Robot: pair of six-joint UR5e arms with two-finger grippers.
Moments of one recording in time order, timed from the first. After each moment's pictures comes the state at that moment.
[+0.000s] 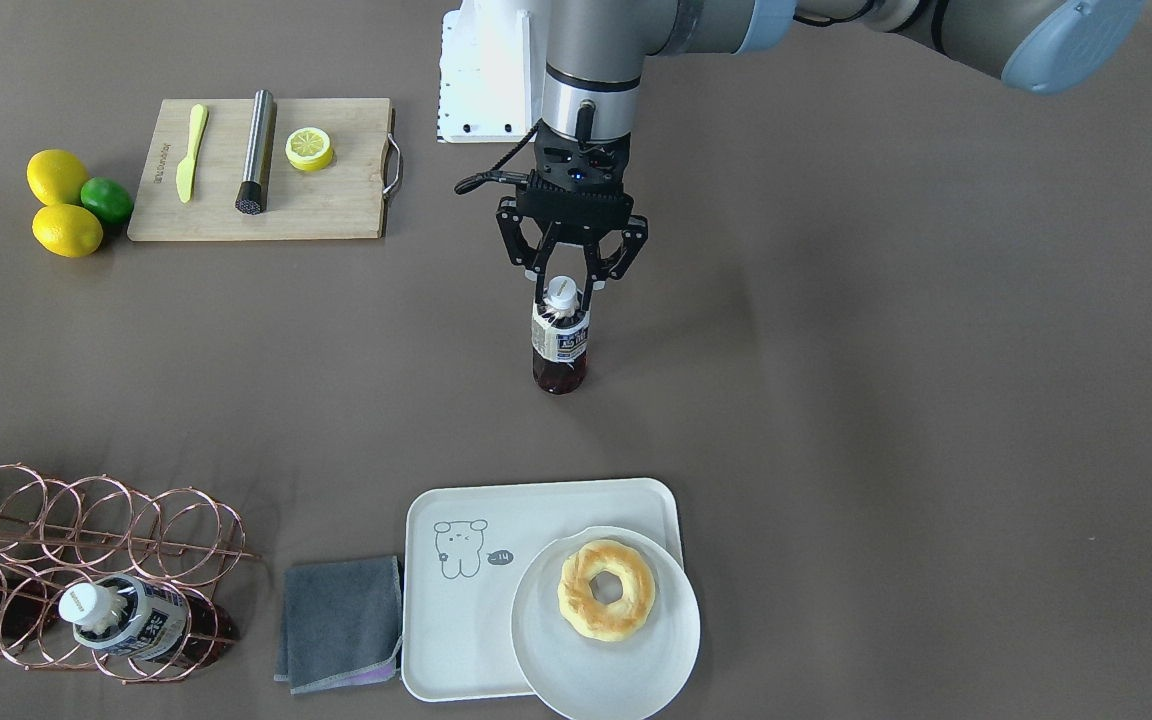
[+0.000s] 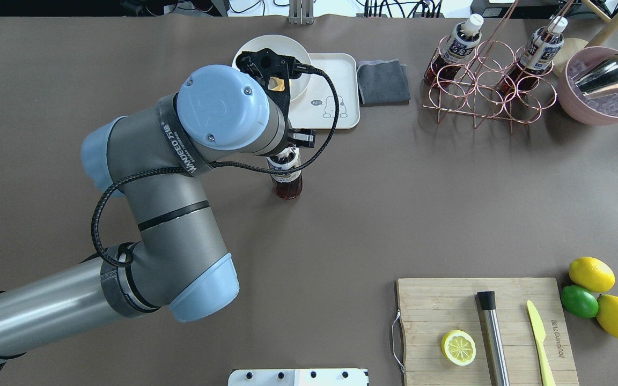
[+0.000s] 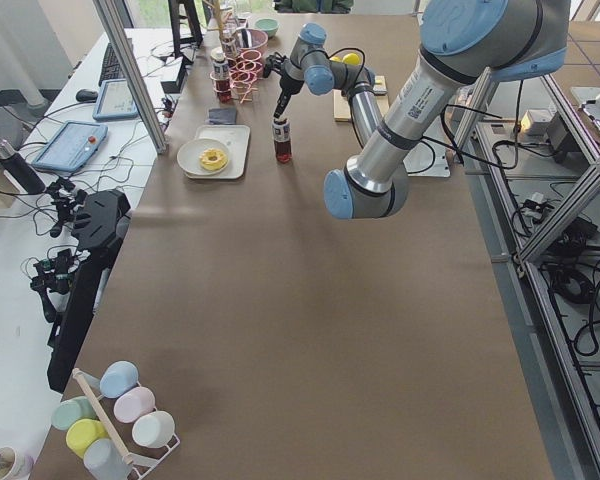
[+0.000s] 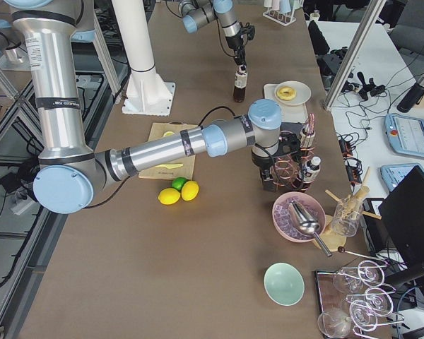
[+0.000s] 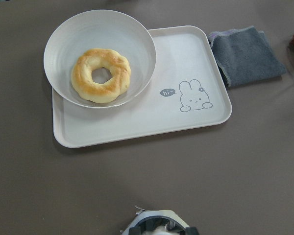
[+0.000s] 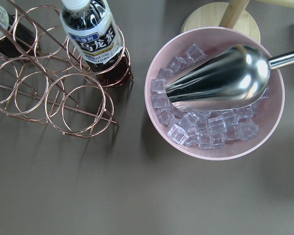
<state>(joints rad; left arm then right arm) -0.55 -2.39 -1.78 -1.53 -1.60 -1.06 1.46 -1.47 1.80 -1.54 2.36 0.21</state>
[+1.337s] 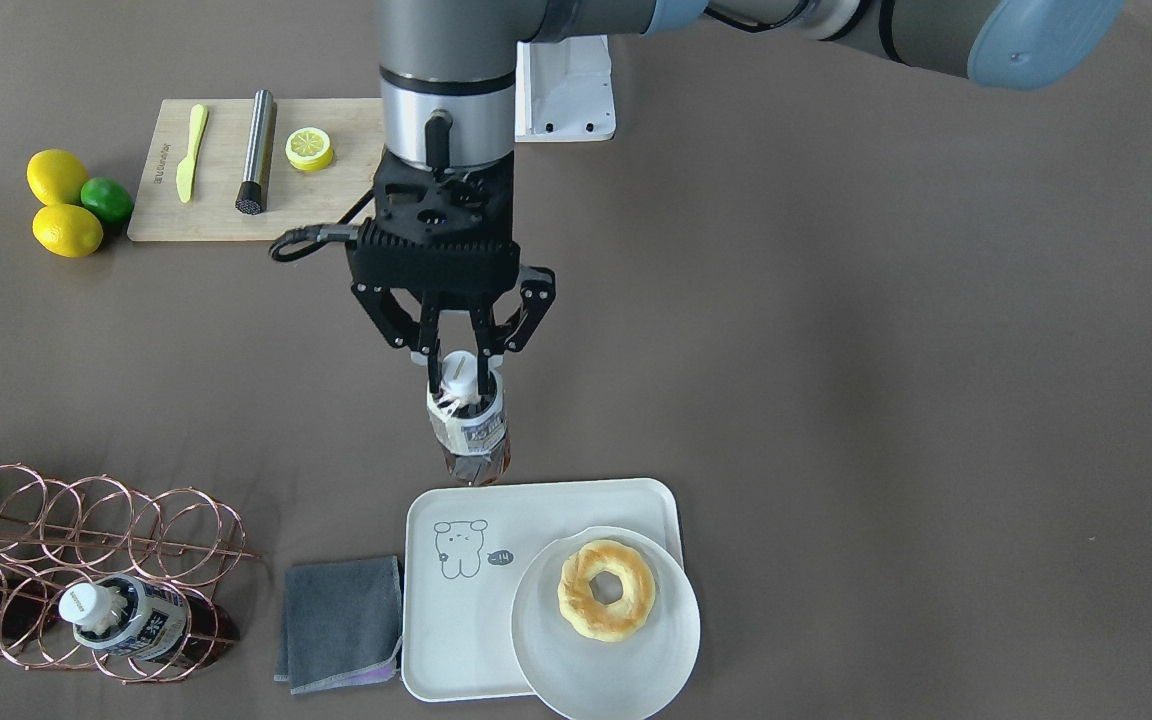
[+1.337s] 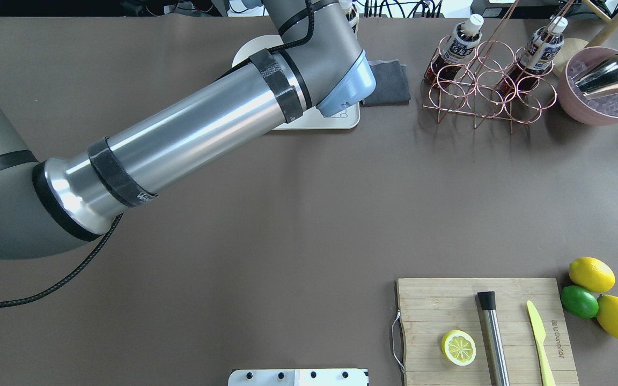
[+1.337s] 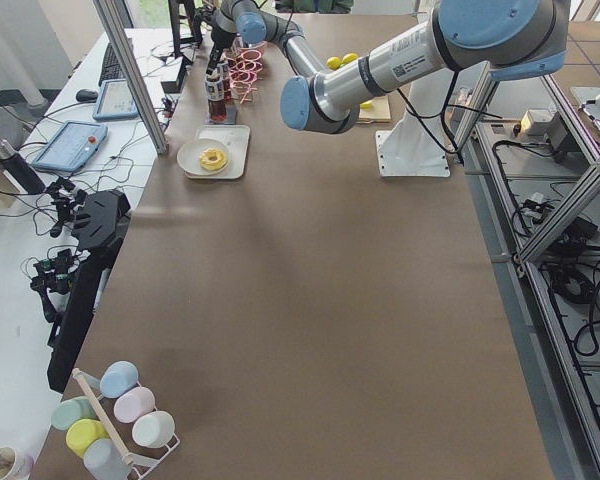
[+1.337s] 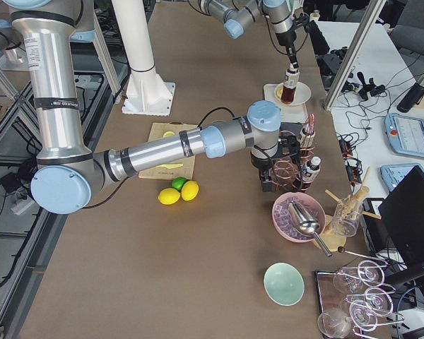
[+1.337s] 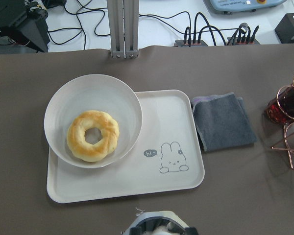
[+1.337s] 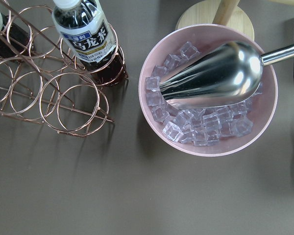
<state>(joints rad) -0.77 -2.96 -0.95 -1.78 -1.65 -1.08 1.47 -1.48 1.80 -1.55 2.36 0.21</state>
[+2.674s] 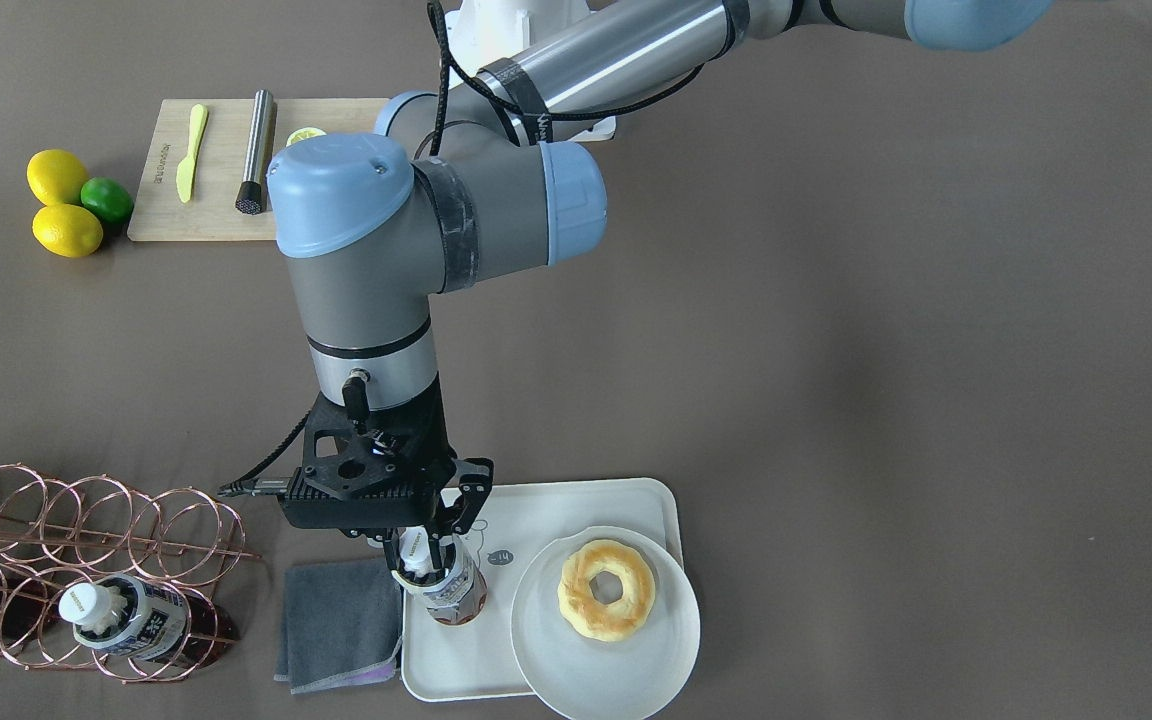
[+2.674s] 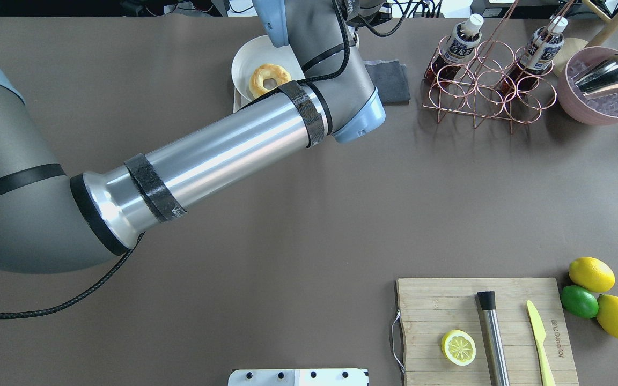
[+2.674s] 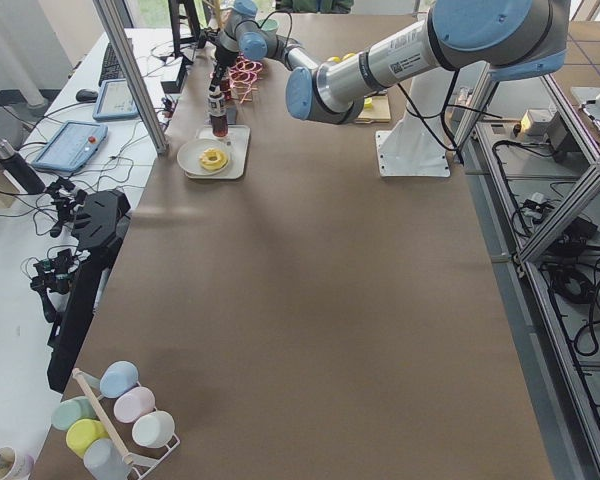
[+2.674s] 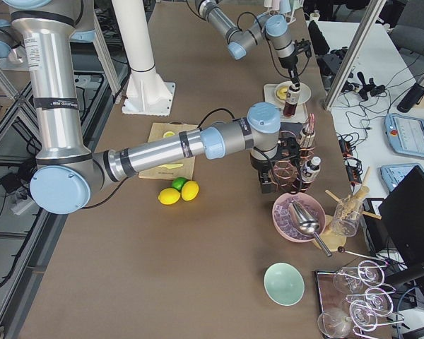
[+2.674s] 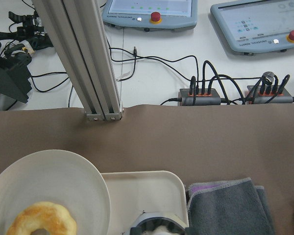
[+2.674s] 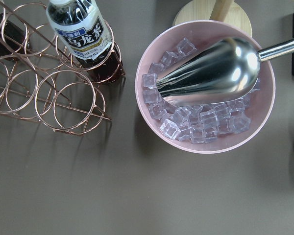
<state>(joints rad) -0.71 -3.01 -0.72 -1.90 -1.57 -1.07 1.47 -1.48 1.80 -1.55 2.36 0.21</state>
